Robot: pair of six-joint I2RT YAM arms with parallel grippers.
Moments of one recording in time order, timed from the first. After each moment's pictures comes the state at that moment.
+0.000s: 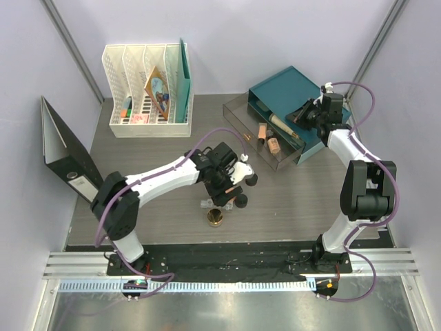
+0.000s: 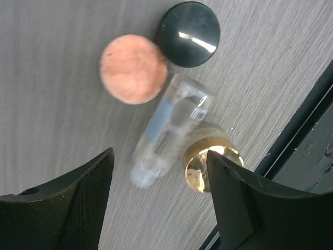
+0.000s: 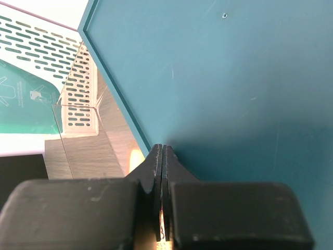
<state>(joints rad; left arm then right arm) -0.85 1.69 1.28 -0.77 0.18 0.29 -0.03 1.73 1.23 -0.02 -0.39 0.62</state>
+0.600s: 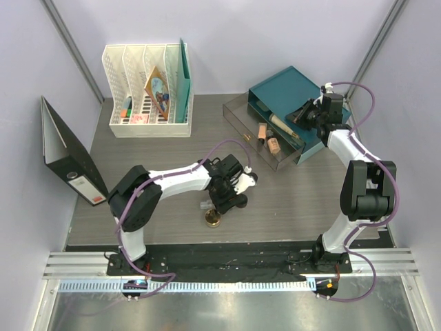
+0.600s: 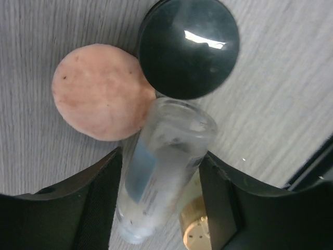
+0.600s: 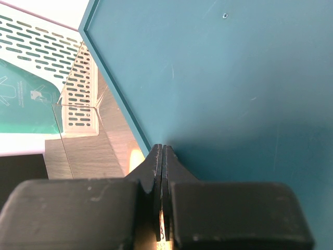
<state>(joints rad) -0.89 1.83 1.21 -0.65 0.18 0.28 -0.03 1.73 1.23 -0.01 -0.39 0.62</state>
